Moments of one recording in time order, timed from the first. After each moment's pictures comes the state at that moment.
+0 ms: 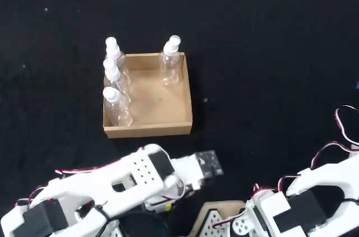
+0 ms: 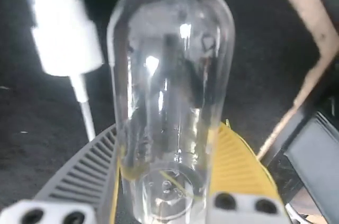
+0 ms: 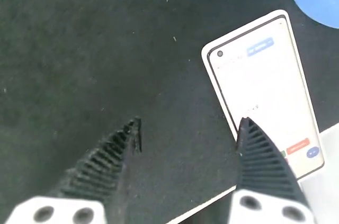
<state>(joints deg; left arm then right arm) 53.4 -25.9 56.4 67.5 -15.8 67.8 -13.1 22.6 71.1 40.2</state>
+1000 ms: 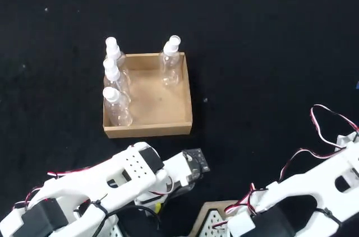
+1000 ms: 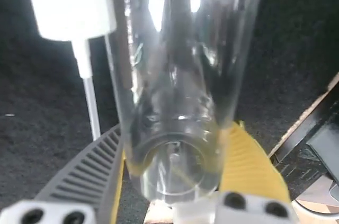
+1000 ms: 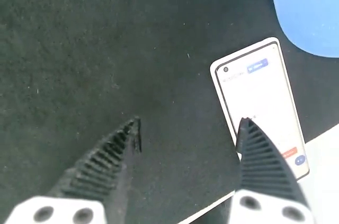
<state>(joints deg) 47.5 -26.0 62.3 65.5 -19.6 62.3 -29.7 31.3 71.4 38.8</state>
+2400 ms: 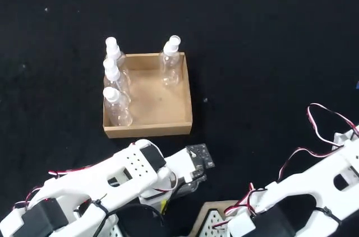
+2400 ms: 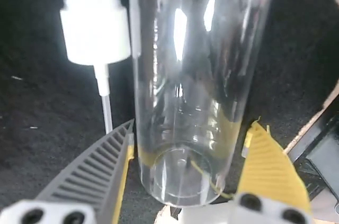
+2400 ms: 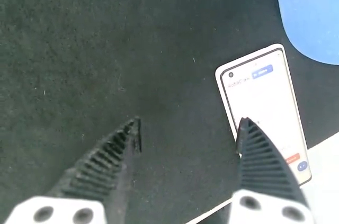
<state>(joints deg) 47.5 -26.0 59.7 64.2 -19.6 60.7 -29.7 31.4 71.4 38.5</state>
